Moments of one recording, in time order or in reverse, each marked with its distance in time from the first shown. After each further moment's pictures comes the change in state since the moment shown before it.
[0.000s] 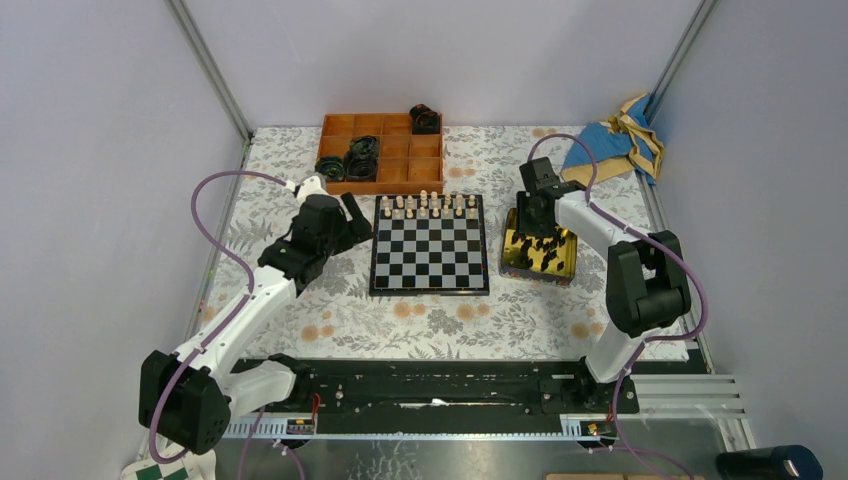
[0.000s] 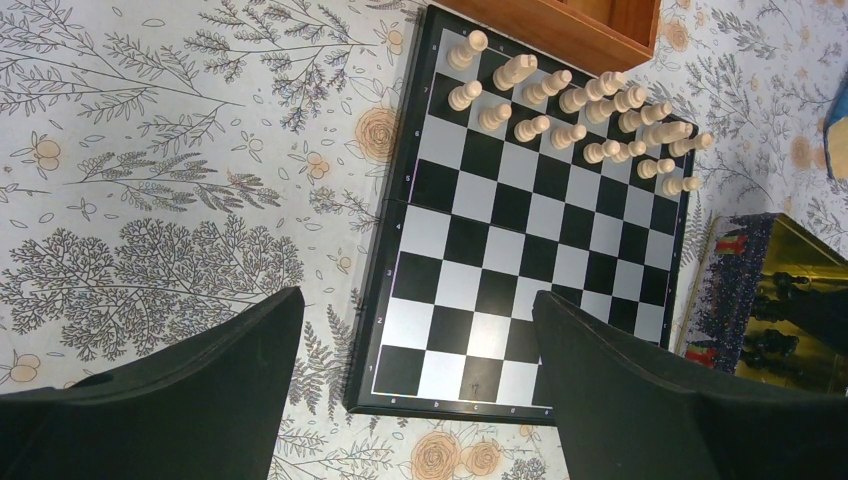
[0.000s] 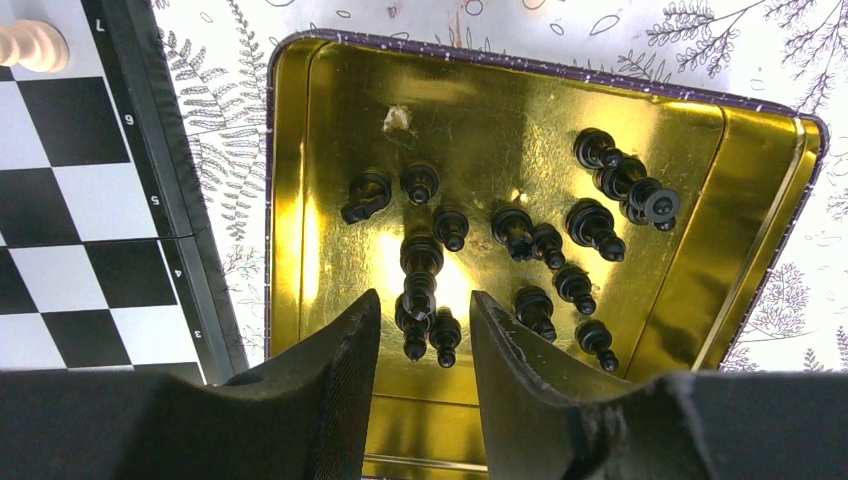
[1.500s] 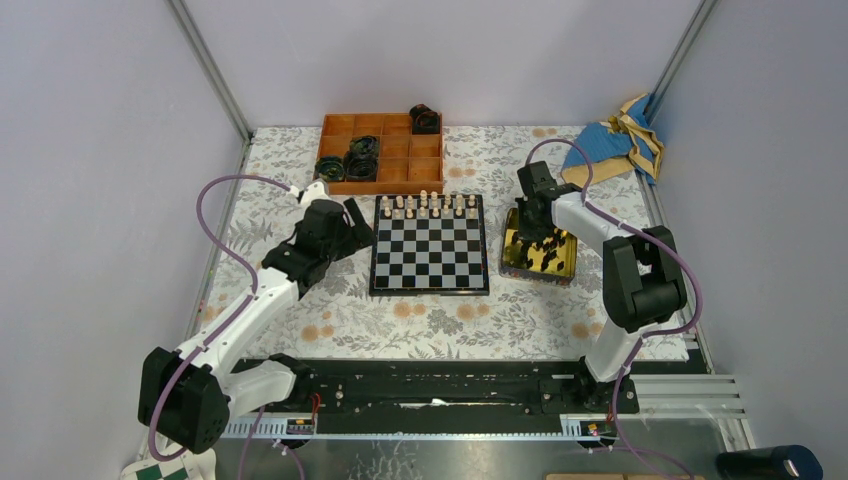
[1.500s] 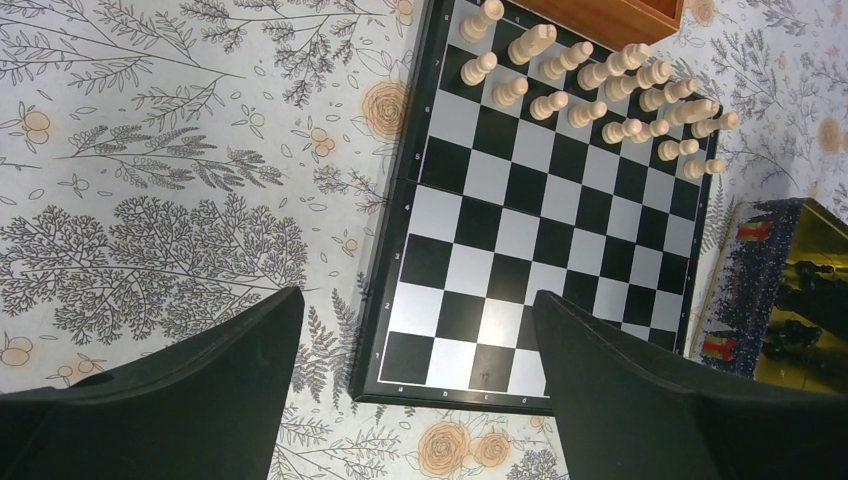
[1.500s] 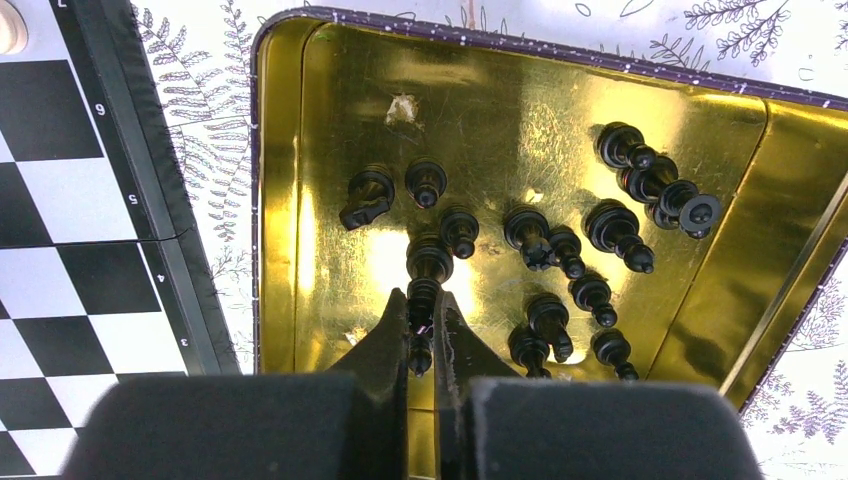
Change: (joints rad) left arm -0.021 0.004 -0.032 0.001 -0.010 -0.019; right arm 0.002 0.033 -0.021 0.019 -0.015 0.002
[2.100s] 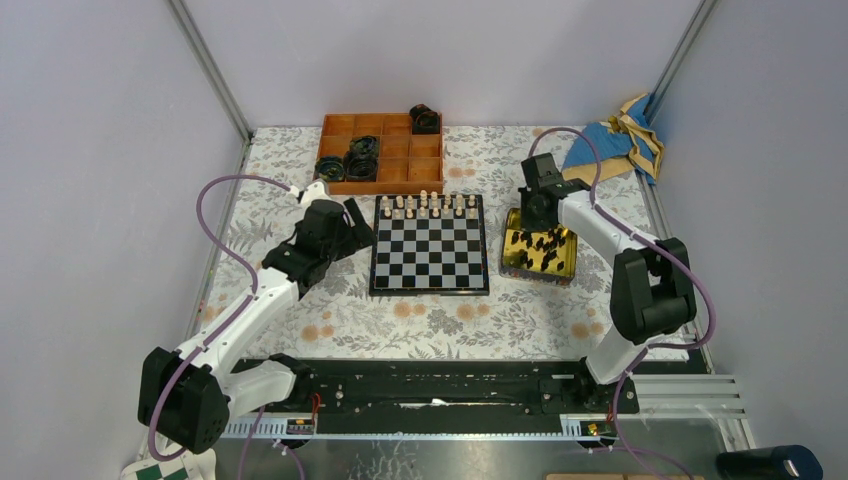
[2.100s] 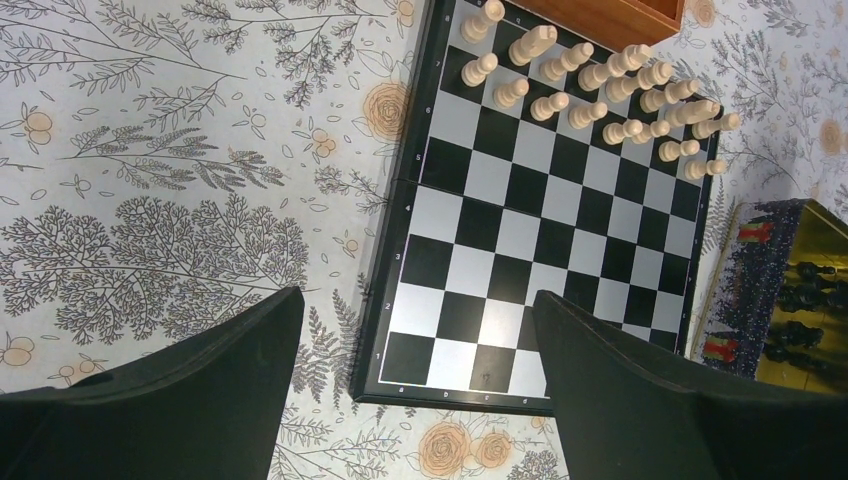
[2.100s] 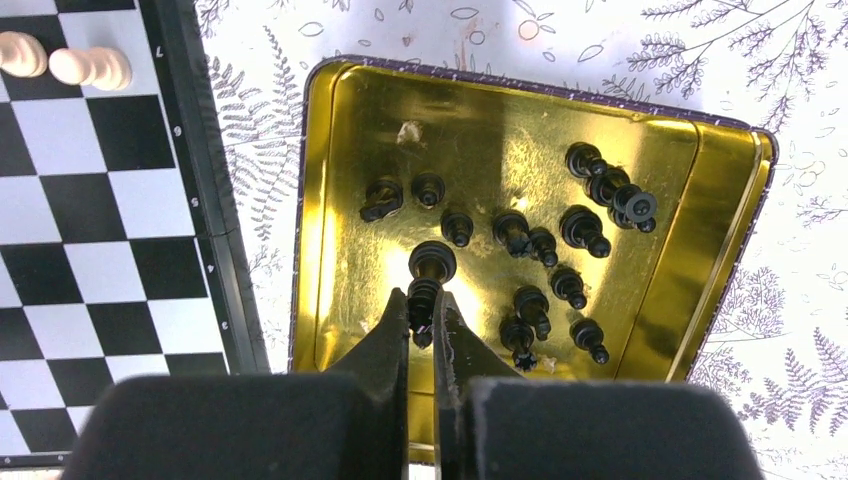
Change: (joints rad) left arm -0.003 -0.001 0.000 0.000 -0.002 0.000; right arm 0.002 -0.073 0.028 -0.013 0.023 -0.005
